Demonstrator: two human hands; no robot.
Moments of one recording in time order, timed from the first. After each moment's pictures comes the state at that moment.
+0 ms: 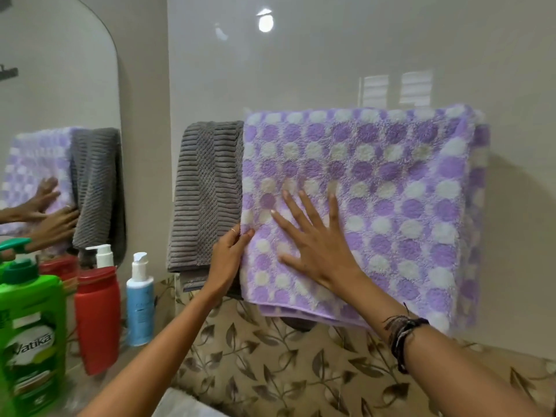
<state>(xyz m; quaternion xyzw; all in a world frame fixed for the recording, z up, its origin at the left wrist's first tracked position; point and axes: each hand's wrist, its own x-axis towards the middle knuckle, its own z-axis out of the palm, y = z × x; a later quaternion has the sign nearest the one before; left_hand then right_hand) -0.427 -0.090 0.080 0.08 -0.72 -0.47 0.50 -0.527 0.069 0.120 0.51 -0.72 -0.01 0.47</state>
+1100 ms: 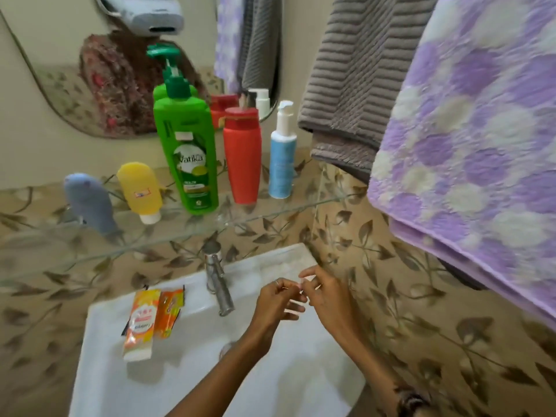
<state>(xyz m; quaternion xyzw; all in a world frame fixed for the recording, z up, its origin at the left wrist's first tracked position) -0.337 -0.033 -0.164 0.52 -0.45 -0.59 0.41 -0.459 -0.032 -0.162 0.64 -0.64 0.36 -0.24</state>
